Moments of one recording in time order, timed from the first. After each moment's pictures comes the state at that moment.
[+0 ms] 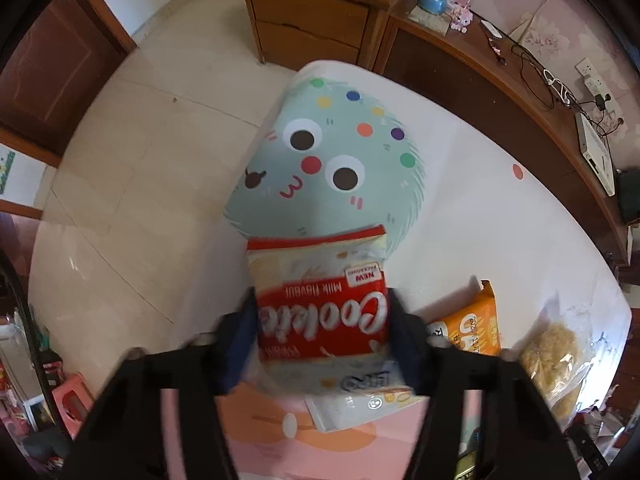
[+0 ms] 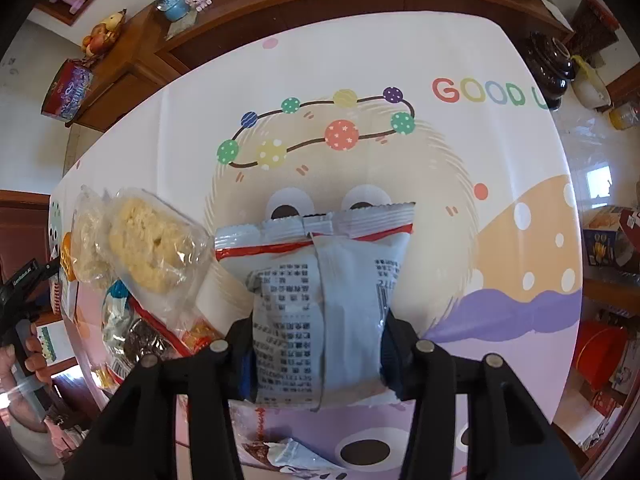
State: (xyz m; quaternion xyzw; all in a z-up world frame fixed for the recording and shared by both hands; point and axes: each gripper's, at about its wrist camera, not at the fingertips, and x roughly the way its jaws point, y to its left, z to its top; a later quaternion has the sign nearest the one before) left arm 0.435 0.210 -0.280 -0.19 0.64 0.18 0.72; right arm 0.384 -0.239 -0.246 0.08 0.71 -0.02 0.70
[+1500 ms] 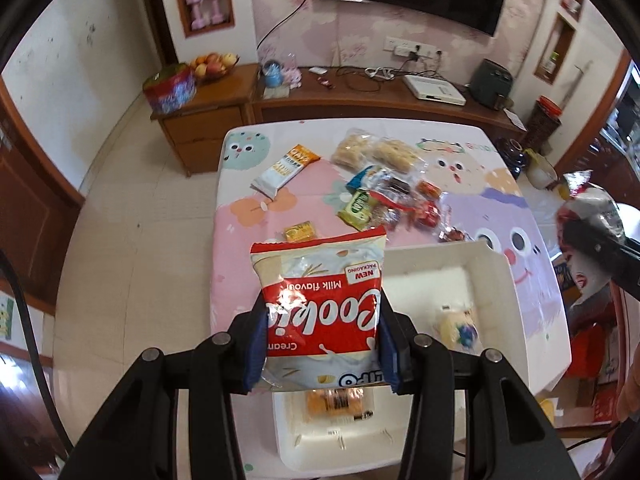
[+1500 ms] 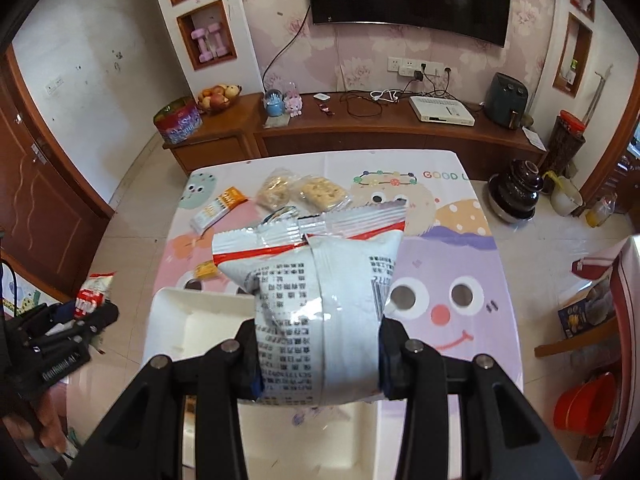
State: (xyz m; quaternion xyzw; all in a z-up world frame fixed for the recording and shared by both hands) left arm 0.079 0.086 -0.039 -0.01 0.51 -0.03 0.86; right arm 0.095 -0.130 -0.018 0.02 0.50 0.03 0.86
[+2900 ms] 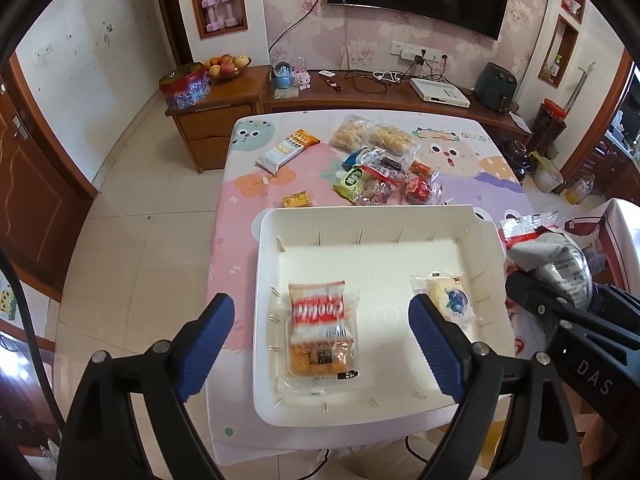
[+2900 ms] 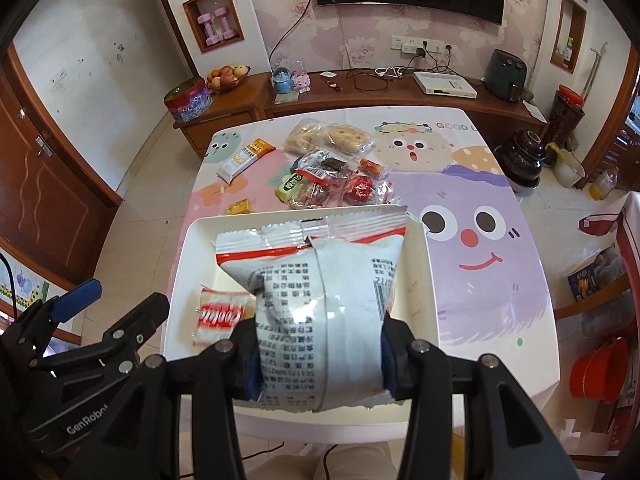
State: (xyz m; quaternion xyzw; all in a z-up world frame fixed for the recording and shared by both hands) left arm 0.018 0.063 -0.047 -0.01 0.50 0.00 0.87; right arm 0.021 -0.094 -0.052 0.03 0.53 0.03 0.85
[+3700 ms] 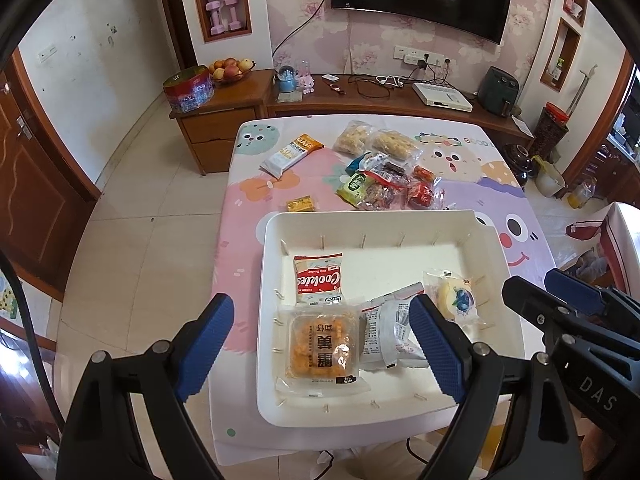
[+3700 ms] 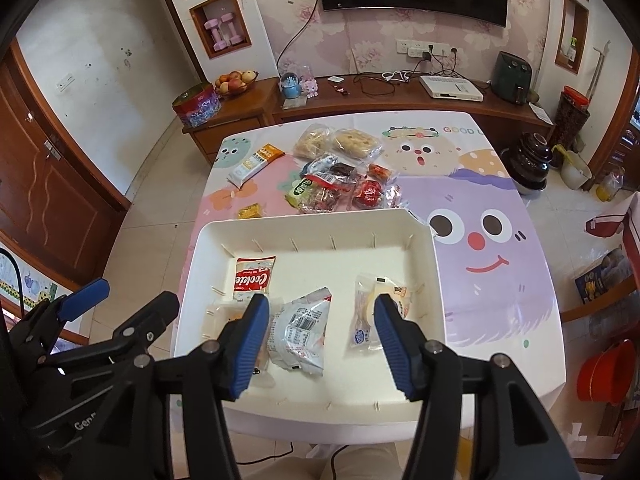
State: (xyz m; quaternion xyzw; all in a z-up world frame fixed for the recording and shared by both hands) left arm 0.016 0.065 -0.043 -0.02 0.50 0.00 0.87; right arm 0.018 -0.092 -0.046 0.03 0.52 0.05 0.85
